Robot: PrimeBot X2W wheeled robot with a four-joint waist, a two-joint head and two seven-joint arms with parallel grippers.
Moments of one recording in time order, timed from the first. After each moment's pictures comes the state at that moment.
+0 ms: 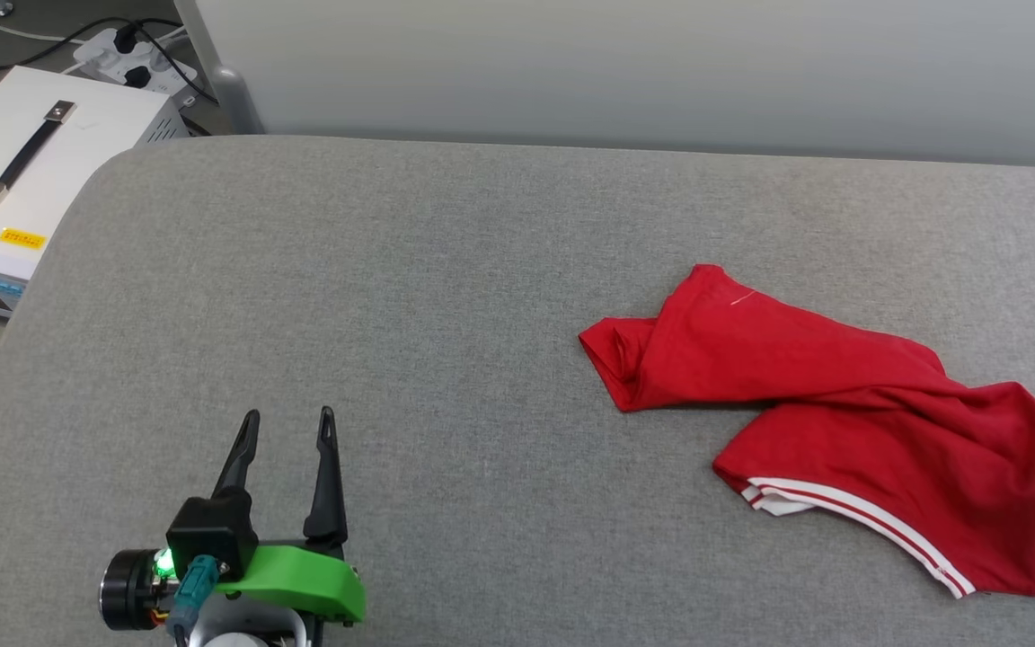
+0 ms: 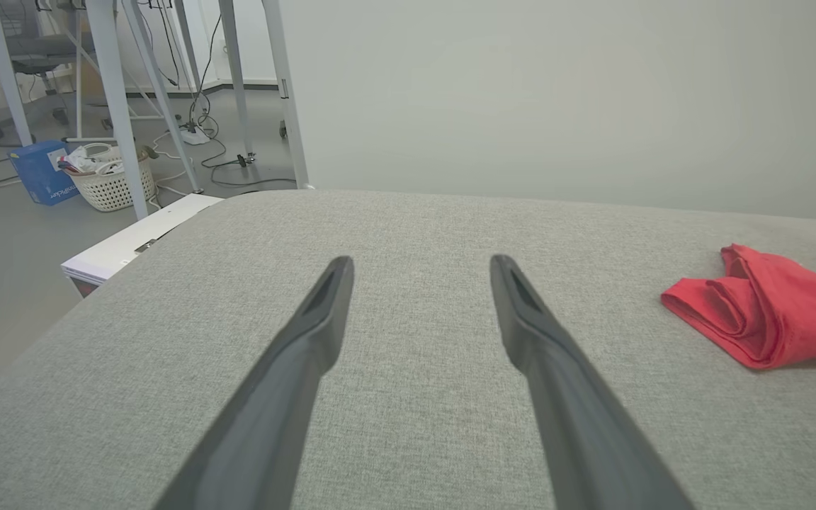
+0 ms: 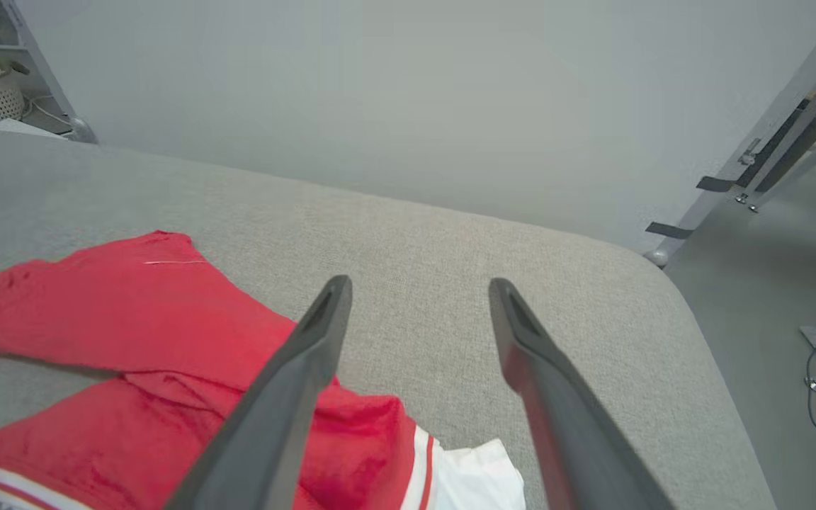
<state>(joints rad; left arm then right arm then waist) 0.00 0.05 -0.03 0.10 -0.10 -0.02 -0.26 -0.23 -0.80 0.22 0.31 0.73 0.13 -0.07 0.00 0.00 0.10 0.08</state>
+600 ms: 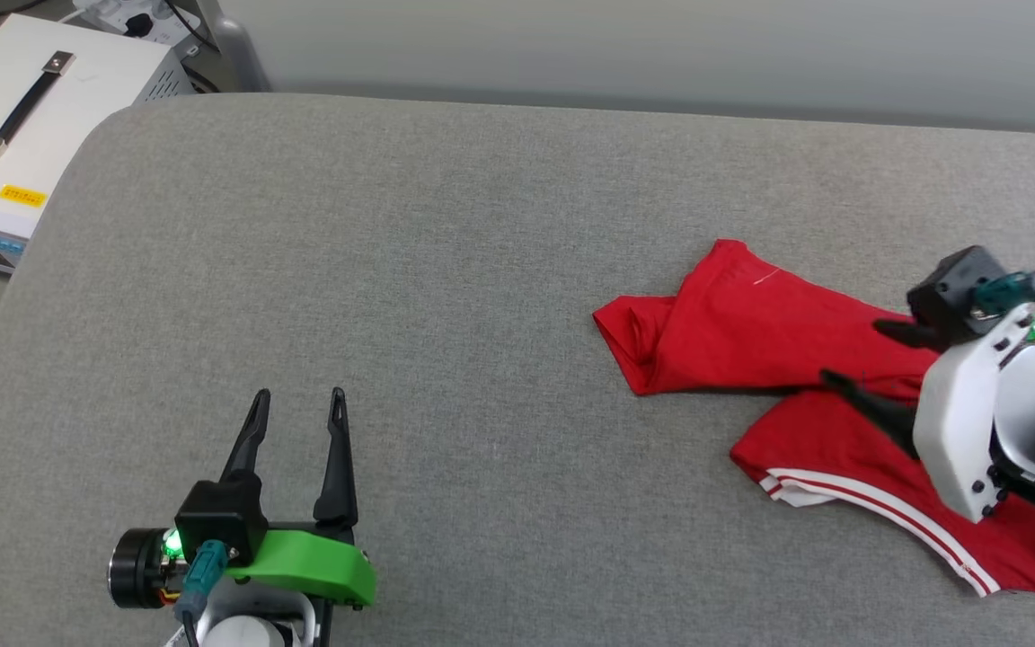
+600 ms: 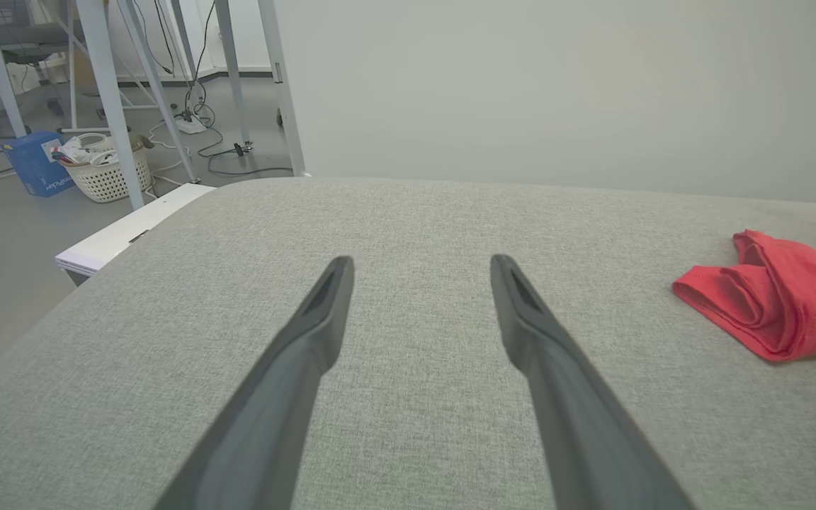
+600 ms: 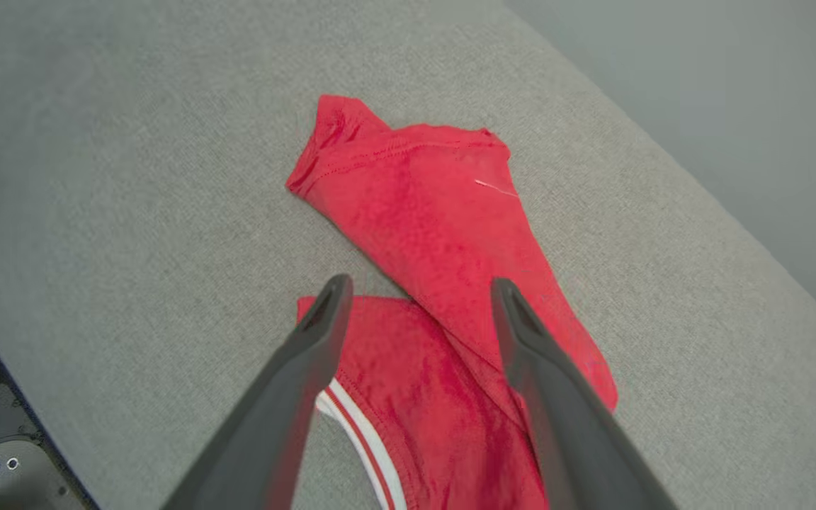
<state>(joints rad) -0.03 0.05 -0.05 0.09 -0.10 -0.02 -0.26 -0.48 -0.81 0.62 -0.14 0.71 0.13 0.55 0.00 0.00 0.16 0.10</state>
